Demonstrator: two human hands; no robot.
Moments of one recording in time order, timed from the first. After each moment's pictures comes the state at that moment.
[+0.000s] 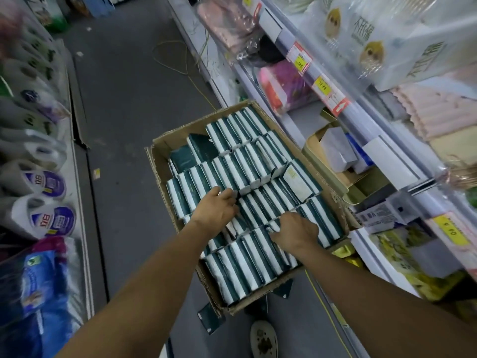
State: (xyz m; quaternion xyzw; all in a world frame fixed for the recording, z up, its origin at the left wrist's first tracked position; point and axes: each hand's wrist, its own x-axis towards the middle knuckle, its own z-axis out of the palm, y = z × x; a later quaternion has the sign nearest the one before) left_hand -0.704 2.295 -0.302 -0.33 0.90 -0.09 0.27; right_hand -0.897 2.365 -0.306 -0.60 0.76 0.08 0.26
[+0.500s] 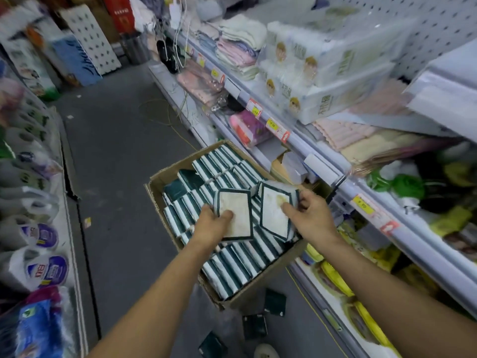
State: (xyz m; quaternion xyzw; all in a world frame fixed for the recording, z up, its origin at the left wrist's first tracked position) left_hand -0.732 2.377 -0.171 -0.63 0.48 0.56 -0.23; right_hand -0.941 2.435 -0.175 -0.41 0.73 -0.42 0.35
